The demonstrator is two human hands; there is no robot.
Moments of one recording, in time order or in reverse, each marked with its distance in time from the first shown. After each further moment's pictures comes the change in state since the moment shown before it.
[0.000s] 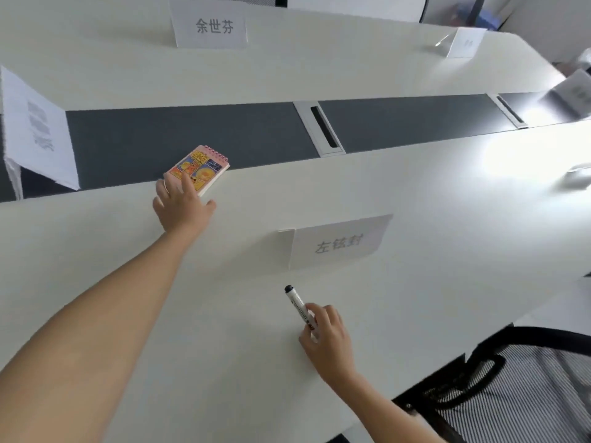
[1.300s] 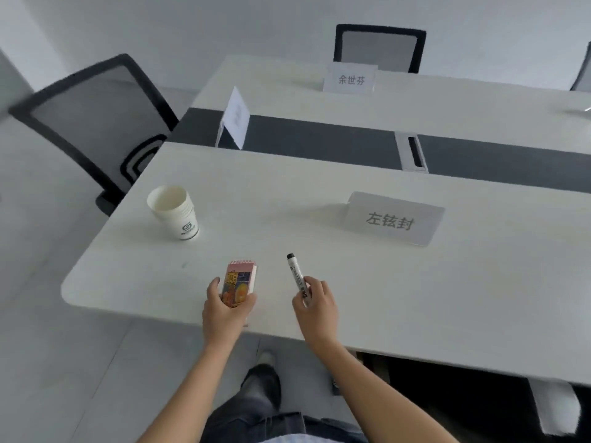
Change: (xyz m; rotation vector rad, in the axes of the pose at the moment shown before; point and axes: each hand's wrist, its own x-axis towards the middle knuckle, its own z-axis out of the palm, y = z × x) left_hand -0.390 -0.035 0.000 -0.744 0.241 -0.606; right_hand -0.092 -0.031 -0.039 0.402 -0.364 -0.123
